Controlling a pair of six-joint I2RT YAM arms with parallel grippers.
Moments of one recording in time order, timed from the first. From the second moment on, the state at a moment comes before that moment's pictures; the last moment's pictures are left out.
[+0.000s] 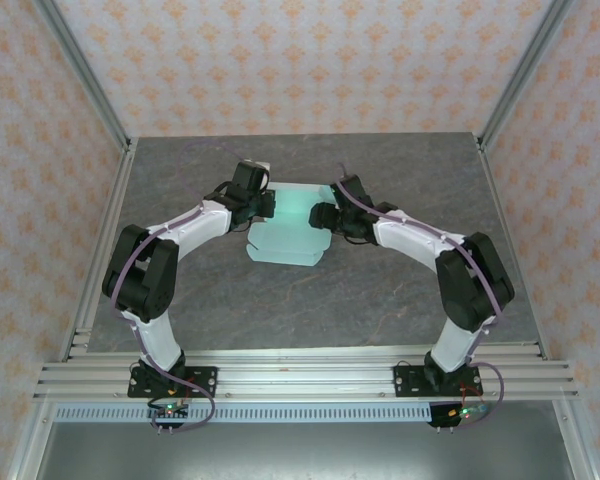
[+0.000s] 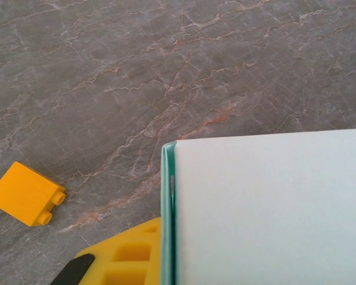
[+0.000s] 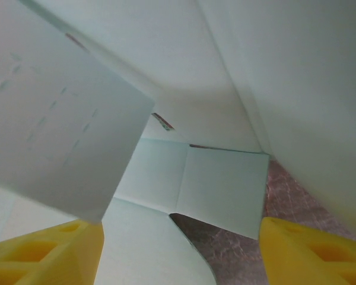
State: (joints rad) left arm -0.37 1.80 1.23 -0.23 -0.08 -0.25; right arm 0.55 1.74 1.16 -0.29 -0.04 0.66
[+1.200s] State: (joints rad) left arm -0.37 1.80 1.23 -0.25 -0.12 -0.24; right arm 0.55 1.76 1.09 -0.06 -0.07 0.74
